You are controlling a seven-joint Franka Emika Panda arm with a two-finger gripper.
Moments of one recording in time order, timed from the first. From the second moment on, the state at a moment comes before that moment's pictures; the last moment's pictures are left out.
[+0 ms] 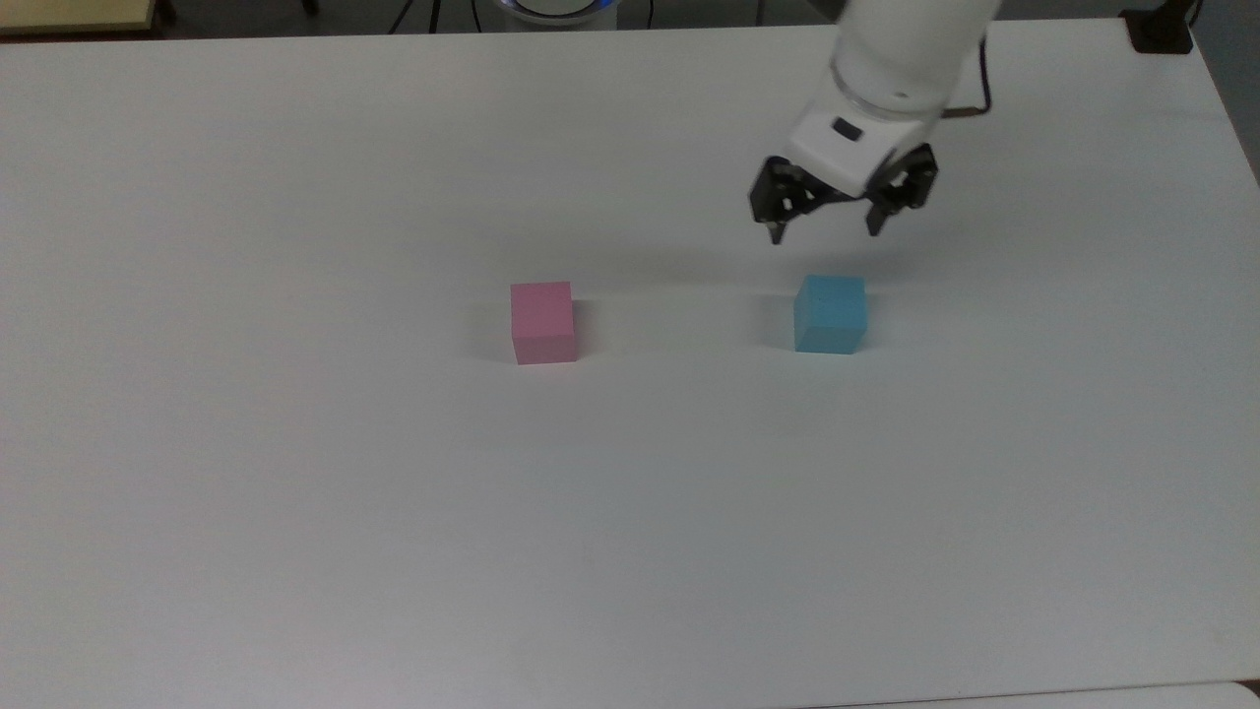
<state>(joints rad) 0.61 0.41 -0.16 -1.53 0.02 1.94 0.33</state>
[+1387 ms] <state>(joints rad) 0.37 0.29 -0.18 -1.46 0.02 1.84 0.17</state>
